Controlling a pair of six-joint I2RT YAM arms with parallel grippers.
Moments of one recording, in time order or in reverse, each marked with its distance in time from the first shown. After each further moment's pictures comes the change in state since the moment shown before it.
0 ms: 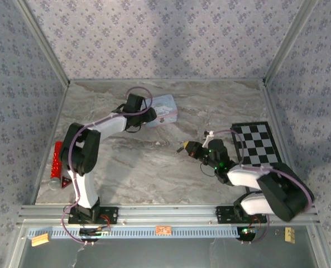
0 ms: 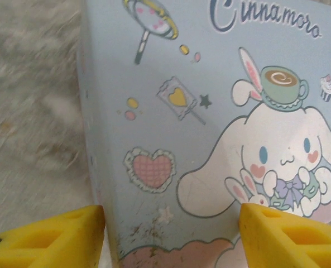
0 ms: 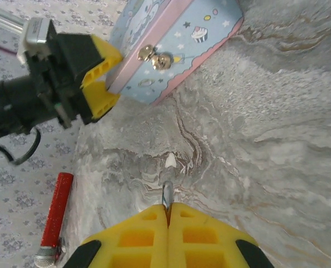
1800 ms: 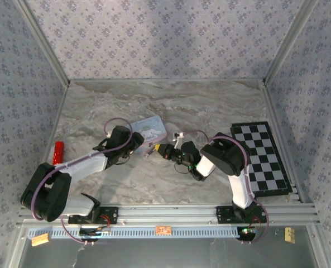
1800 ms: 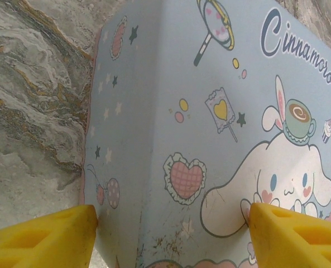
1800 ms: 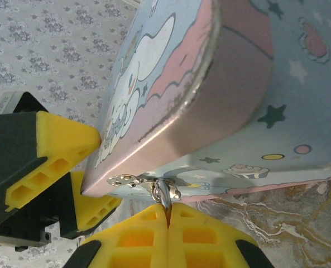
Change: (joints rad) left arm -0.075 -0.583 -0.709 0.179 -0.094 -0.411; right arm 0.226 0.773 0.269 0.678 -0.026 0.127
